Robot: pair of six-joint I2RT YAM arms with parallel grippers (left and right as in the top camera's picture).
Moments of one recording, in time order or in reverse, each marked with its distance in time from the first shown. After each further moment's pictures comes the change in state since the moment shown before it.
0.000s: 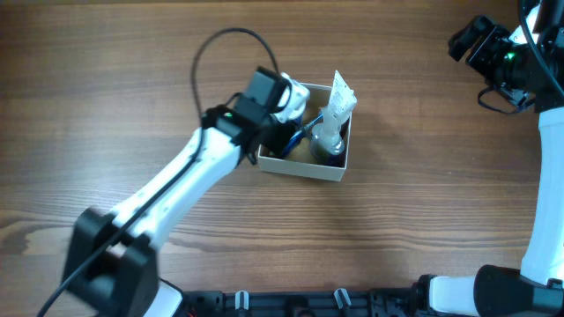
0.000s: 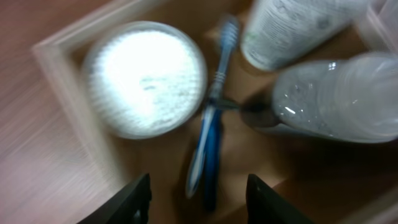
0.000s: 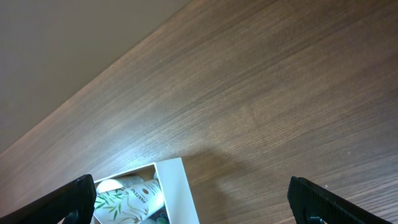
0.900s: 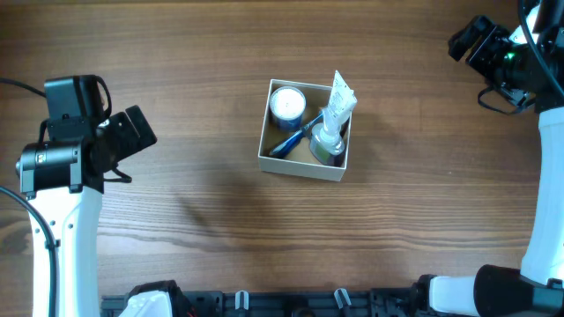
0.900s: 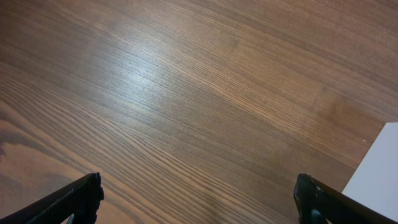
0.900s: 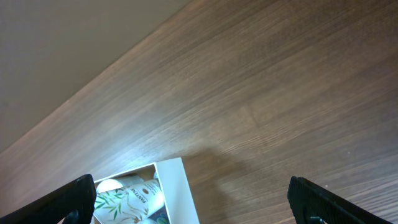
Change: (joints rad) left arm 0.672 -0.415 0.037 -0.490 -0.200 -0.391; right arm 0.000 0.000 0.000 0.000 0.000 0.000
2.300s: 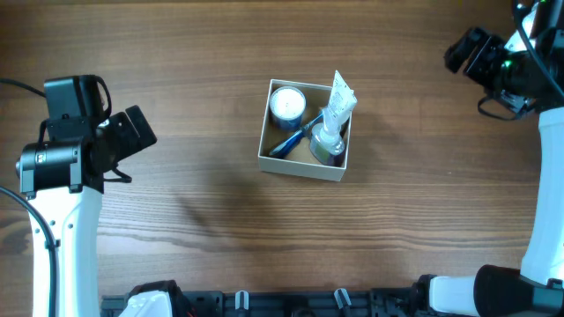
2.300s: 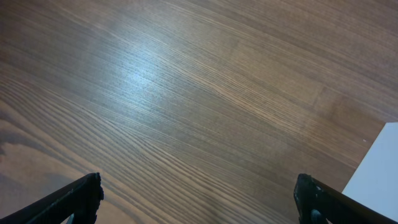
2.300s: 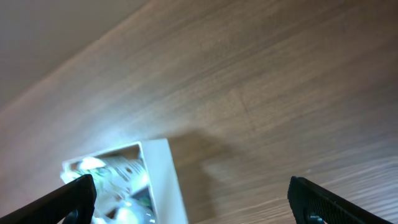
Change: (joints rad) left arm 0.001 0.000 0.000 0.000 0.000 0.000; right arm 0.000 0.000 -0.001 -0.074 0.000 -0.095
